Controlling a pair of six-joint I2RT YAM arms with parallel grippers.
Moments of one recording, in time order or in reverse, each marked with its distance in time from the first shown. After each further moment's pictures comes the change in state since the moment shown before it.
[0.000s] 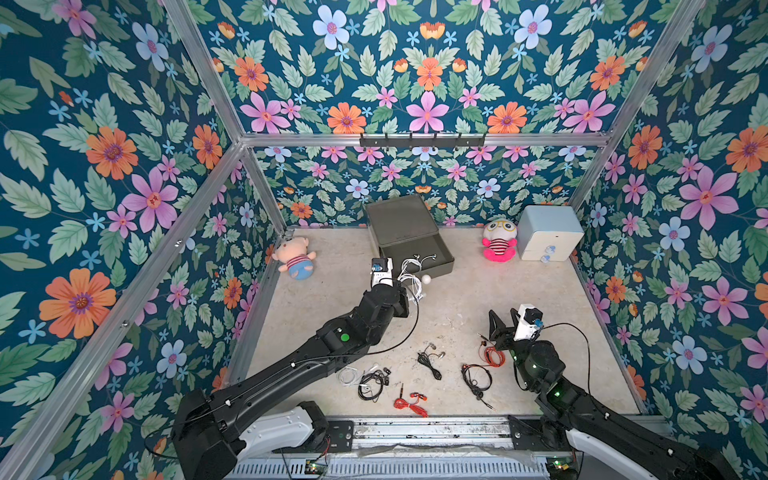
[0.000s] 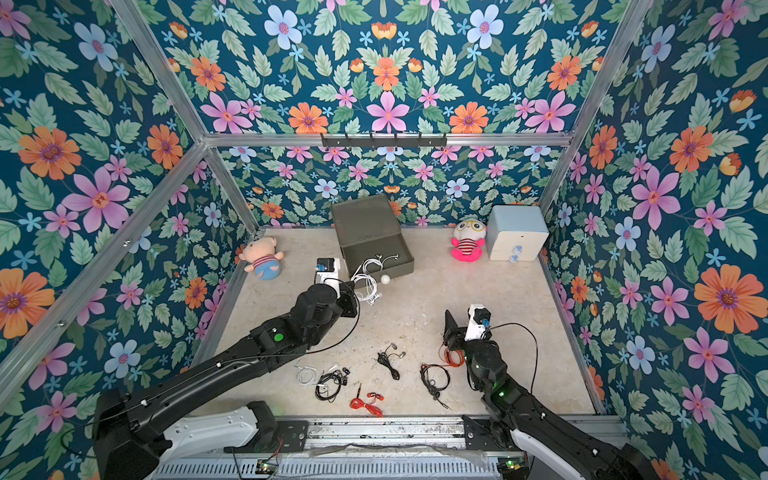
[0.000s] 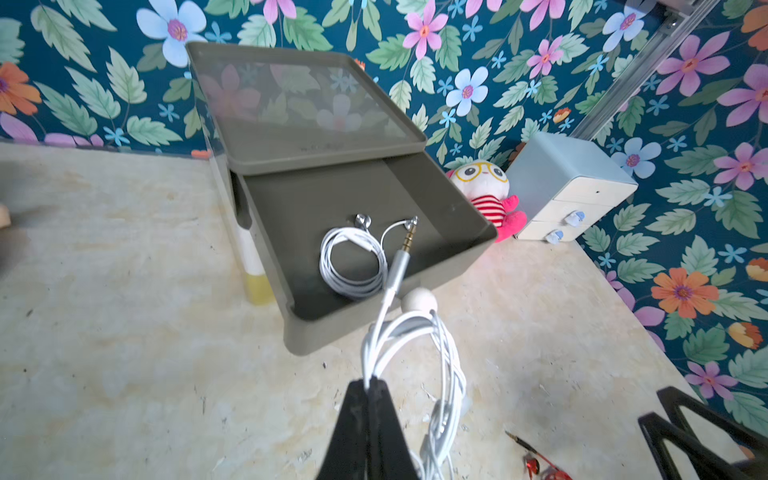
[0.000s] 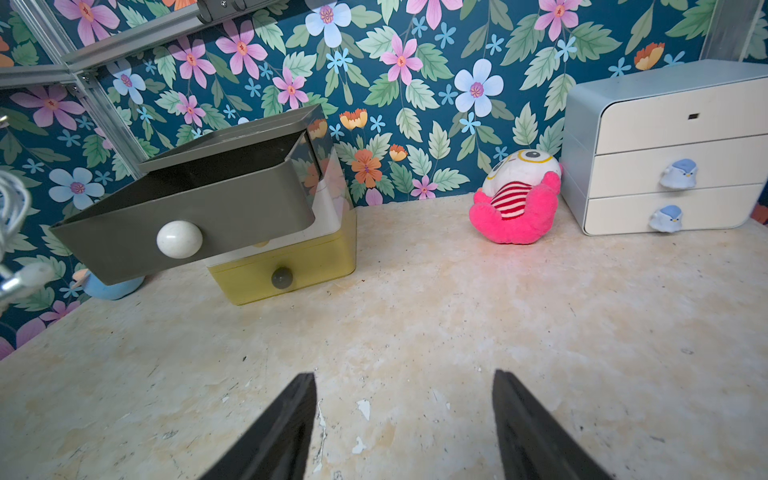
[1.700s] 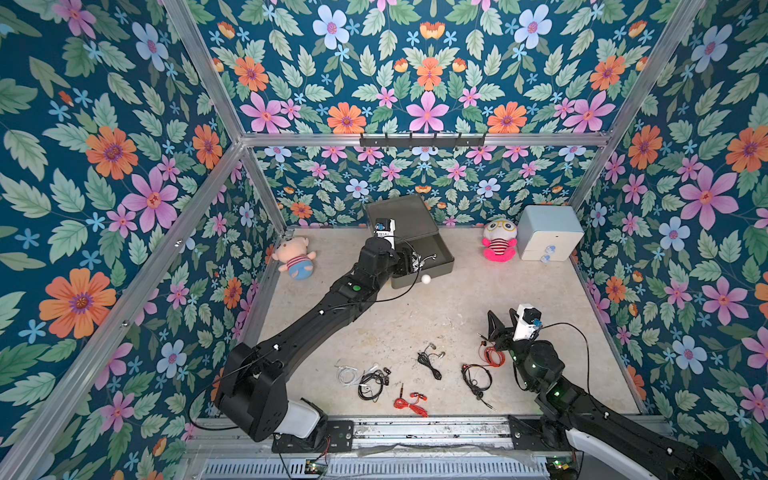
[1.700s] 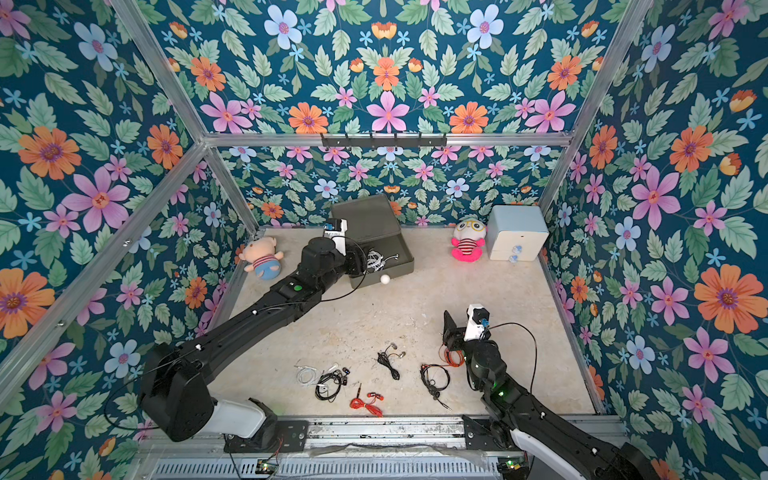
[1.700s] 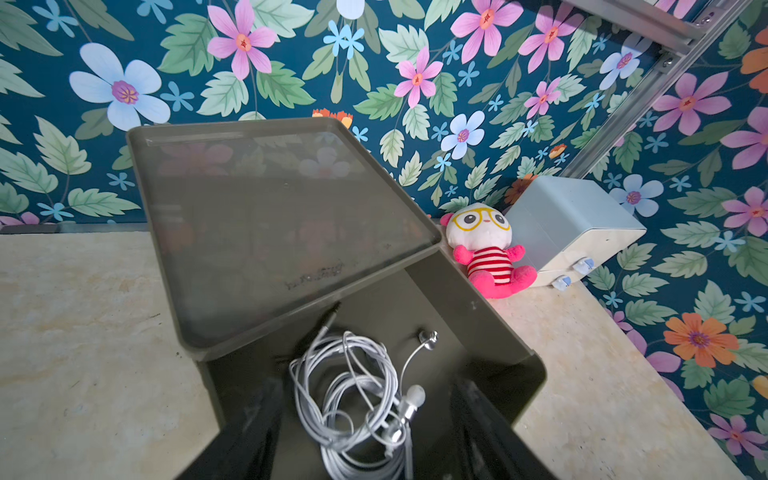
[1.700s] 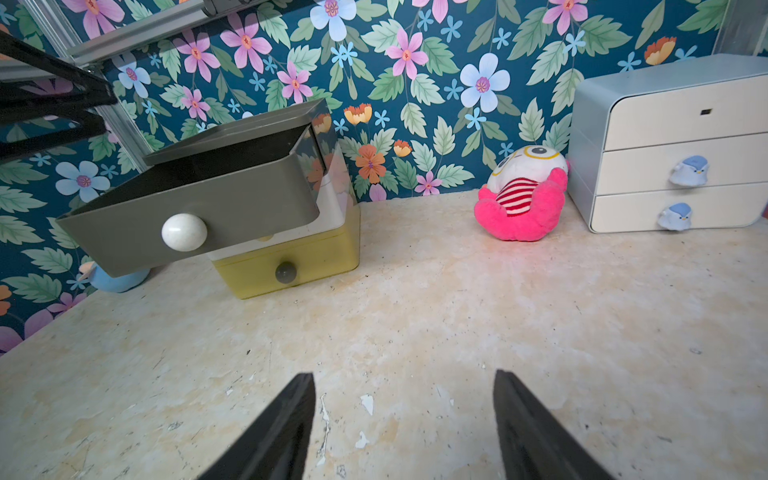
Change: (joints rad) left arm 0.277 0.274 0.189 0.177 0.320 0.126; right arm 0.000 0.018 0.003 -0.003 -0.014 0.000
